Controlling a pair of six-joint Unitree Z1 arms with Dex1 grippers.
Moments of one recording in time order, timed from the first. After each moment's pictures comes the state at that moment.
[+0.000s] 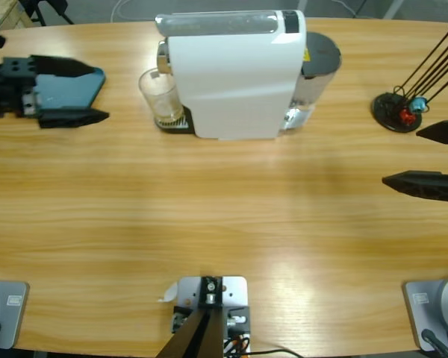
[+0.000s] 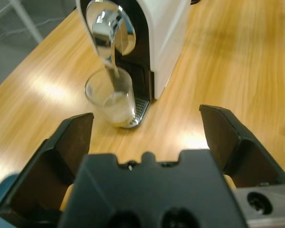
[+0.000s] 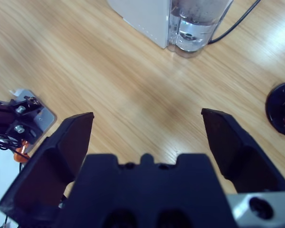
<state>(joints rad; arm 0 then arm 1) -0.32 1.48 -0.67 -0.11 -0.78 0.61 0.57 1.02 -0.80 0.58 0.18 -0.06</state>
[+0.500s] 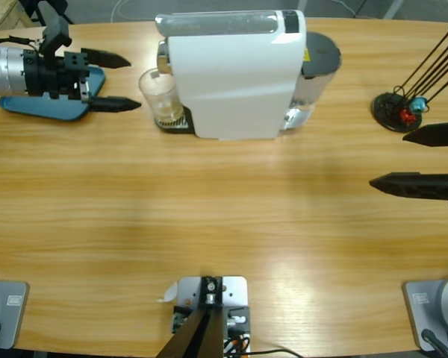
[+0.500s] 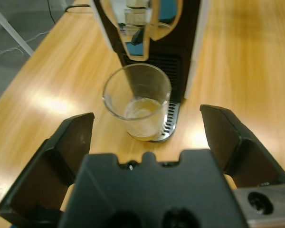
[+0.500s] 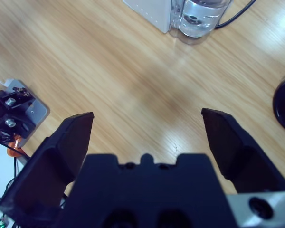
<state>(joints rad) -0.31 1.79 -0.77 -0.28 -0.82 0.75 0.56 1.11 -0.83 0.60 0.18 -0.08</state>
